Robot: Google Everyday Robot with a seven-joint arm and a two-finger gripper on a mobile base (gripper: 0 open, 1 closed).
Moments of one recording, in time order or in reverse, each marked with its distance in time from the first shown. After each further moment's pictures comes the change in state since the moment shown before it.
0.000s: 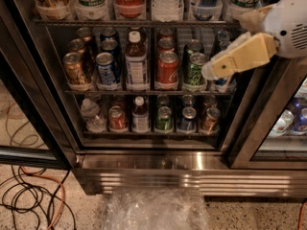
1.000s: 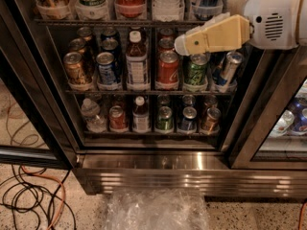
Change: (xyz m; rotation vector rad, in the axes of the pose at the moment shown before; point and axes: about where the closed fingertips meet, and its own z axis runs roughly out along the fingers) arm -0.050 0.002 0.018 0.075 -0.215 0.106
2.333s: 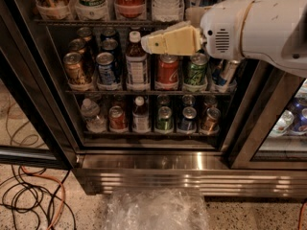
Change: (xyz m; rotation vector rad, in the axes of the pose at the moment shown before) arm -0.006 0.023 0.058 -0.001 -0.093 0.006
